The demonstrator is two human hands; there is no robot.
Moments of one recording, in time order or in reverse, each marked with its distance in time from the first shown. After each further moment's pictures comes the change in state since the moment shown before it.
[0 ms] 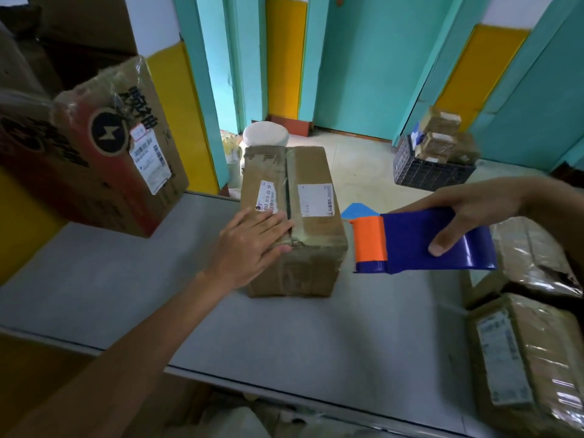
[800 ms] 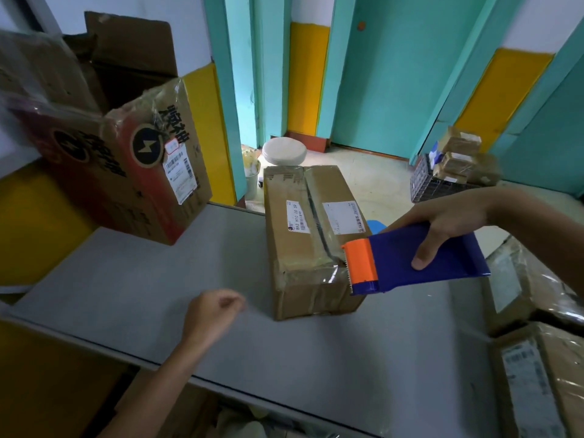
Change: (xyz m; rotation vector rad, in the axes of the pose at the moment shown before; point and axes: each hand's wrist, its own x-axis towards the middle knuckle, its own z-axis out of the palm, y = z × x) left_hand -0.086 0.005 -0.008 -0.627 -0.228 -1.142; right_hand 0.036 -0.043 -0.007 -0.140 -0.054 0.112
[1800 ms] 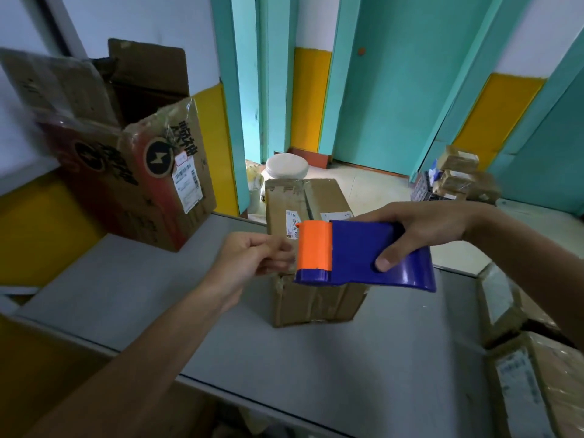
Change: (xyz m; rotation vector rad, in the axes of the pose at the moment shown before) left_hand -0.028 0.105 -0.036 -0.674 -0.194 0.212; right_hand -0.012 -0.029 0.020 0.130 0.111 -0.386
